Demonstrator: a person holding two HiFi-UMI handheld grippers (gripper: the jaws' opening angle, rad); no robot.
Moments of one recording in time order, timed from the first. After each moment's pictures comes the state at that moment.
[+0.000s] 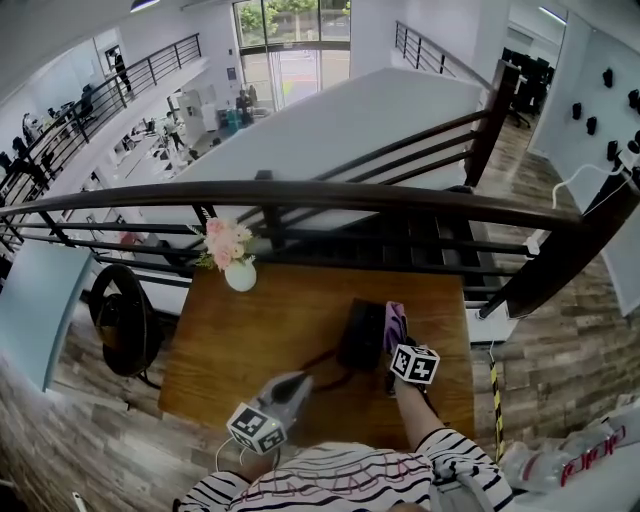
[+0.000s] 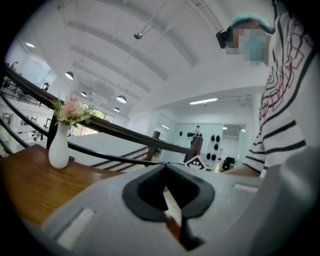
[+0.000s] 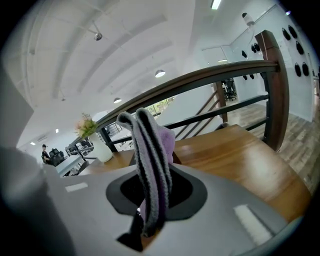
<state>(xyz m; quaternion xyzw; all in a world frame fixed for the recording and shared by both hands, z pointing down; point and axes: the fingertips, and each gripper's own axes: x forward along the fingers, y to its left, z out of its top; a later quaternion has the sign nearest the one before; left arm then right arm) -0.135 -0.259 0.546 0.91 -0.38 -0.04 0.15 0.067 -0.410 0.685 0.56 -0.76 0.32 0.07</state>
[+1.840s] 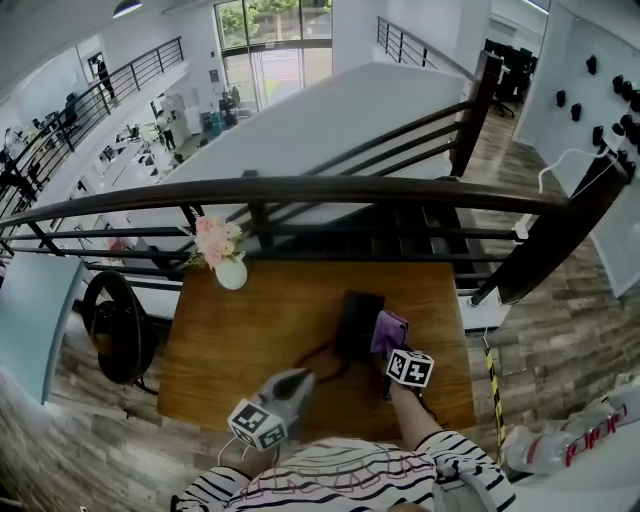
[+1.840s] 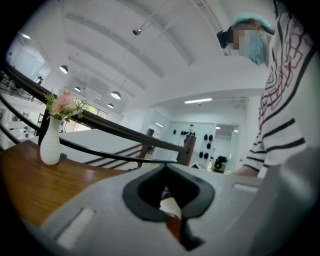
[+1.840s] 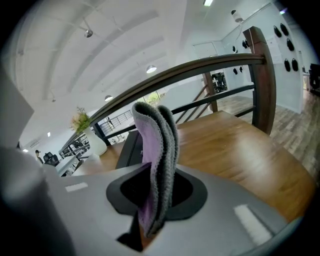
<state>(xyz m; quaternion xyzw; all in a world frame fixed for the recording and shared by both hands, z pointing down) -0.120 -0.242 0.551 0.93 -0.34 -0.03 0.15 0.079 -0.362 0.726 0.58 -0.73 0.36 0.08</state>
